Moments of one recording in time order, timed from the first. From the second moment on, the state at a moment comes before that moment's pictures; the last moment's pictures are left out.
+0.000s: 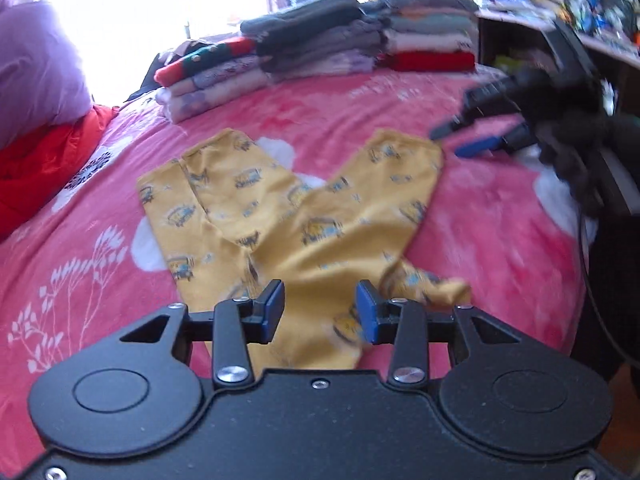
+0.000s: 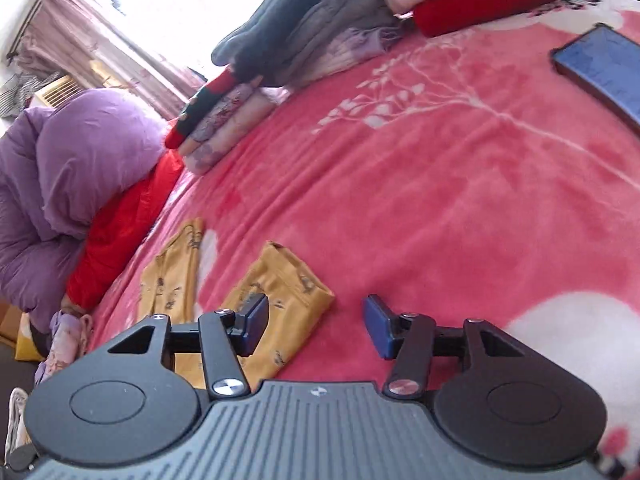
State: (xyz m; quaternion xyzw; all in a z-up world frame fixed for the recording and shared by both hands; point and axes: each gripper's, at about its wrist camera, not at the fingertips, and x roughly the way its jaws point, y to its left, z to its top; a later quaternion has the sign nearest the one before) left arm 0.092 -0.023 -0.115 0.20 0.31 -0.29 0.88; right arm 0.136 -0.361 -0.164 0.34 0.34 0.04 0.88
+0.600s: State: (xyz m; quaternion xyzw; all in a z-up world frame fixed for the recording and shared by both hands) left arm 0.071 0.002 -0.144 0.21 0.32 -0.31 0.87; right arm 0.178 -0.358 -0.116 0.45 0.29 0.06 0.84
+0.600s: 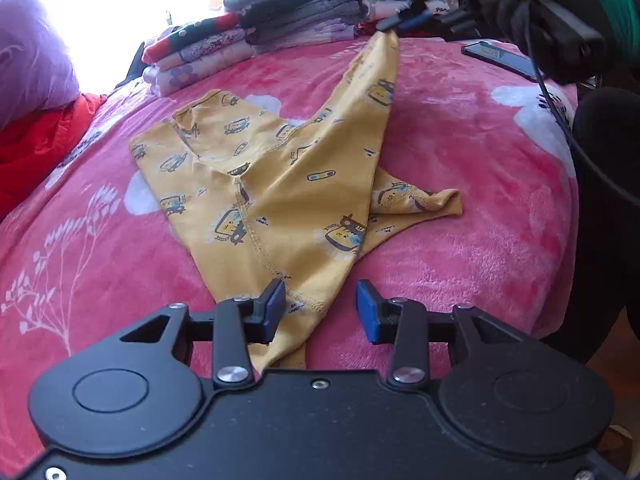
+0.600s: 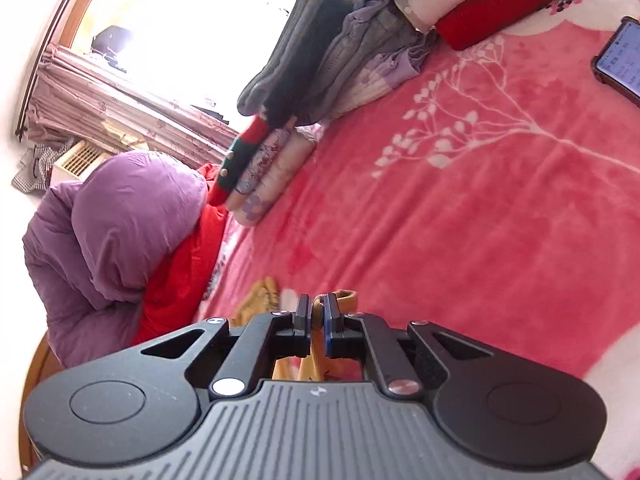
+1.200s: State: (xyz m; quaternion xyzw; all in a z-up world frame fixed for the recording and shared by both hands) left arm 0.100 0.052 -0.143 0.00 0.37 -0.33 0.87; right arm 0.274 -0.250 -0.043 0.37 0.30 0.08 0.88
